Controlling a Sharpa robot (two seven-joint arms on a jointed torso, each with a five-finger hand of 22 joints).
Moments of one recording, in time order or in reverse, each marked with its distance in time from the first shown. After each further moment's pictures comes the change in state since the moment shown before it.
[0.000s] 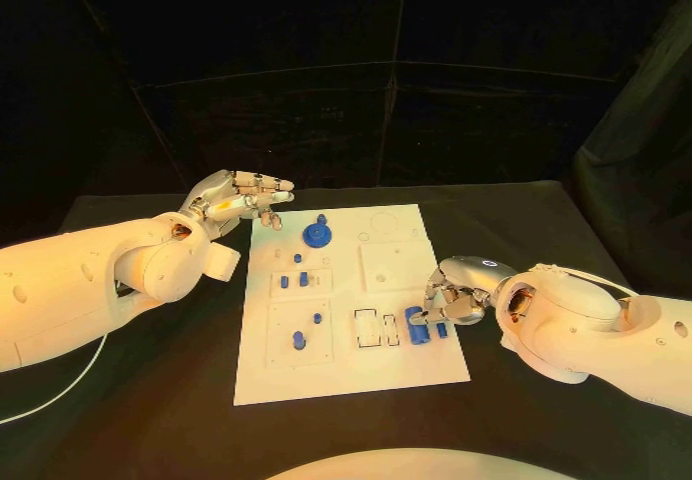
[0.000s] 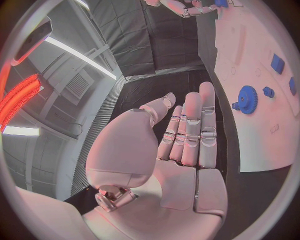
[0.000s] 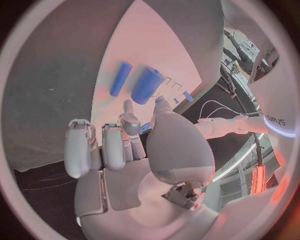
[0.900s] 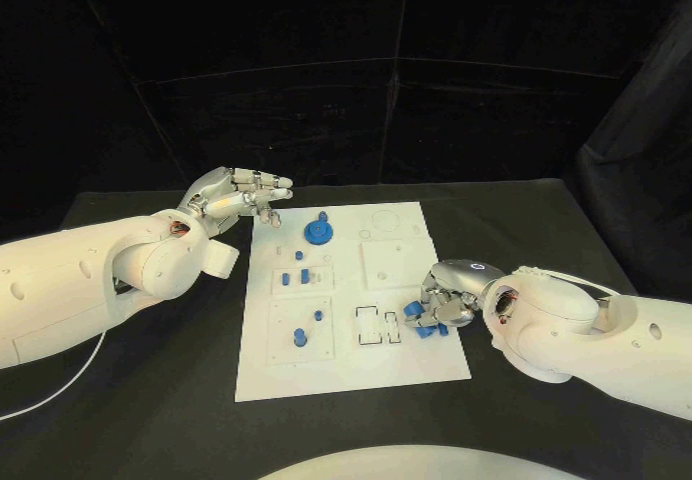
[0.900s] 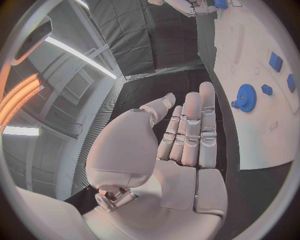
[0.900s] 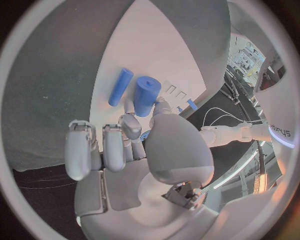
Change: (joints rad) left arm 0.000 -0.009 0.000 0.003 0.000 0.000 0.000; left_hand -0.004 0.004 0.000 0.000 0.000 0.000 0.000 0.000 0.000 0.000 0.000 0.000 0.000 0.000 0.000 0.000 -0.001 0.000 0.000 0.000 0.000 -0.001; right arm -0.021 0.056 0.001 -0.029 -0.039 0.025 -0.055; right_hand 0.064 0.064 0.000 -0.006 0.114 0.025 -0.017 0.043 0.044 0.025 -0.018 0.039 0.080 -0.002 -0.010 0.018 0.026 0.000 0.014 -0.007 0.021 0.000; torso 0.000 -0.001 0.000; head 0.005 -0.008
